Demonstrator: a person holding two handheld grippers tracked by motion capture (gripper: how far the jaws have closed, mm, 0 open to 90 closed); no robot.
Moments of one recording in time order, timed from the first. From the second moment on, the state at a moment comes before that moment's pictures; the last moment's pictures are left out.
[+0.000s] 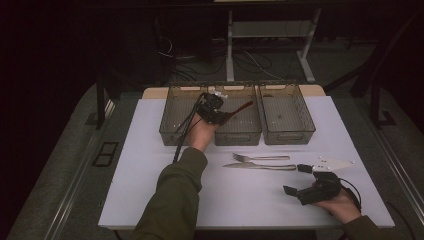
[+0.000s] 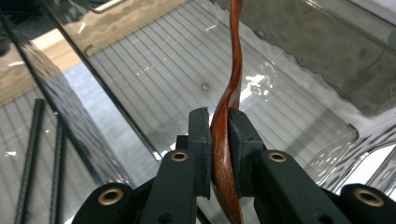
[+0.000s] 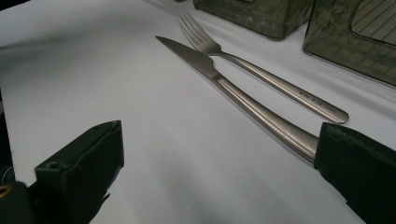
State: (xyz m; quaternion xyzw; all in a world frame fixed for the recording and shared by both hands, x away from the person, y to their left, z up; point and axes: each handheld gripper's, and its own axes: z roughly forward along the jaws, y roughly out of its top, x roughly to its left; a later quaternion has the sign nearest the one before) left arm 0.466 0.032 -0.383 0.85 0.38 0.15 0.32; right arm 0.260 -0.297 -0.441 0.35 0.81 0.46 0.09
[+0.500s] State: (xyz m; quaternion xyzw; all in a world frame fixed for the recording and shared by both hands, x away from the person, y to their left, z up) left arm 0.457 0.035 -0.374 0.85 0.34 0.14 0.37; right arm 0.260 -0.298 -0.441 0.35 0.81 0.47 0.09
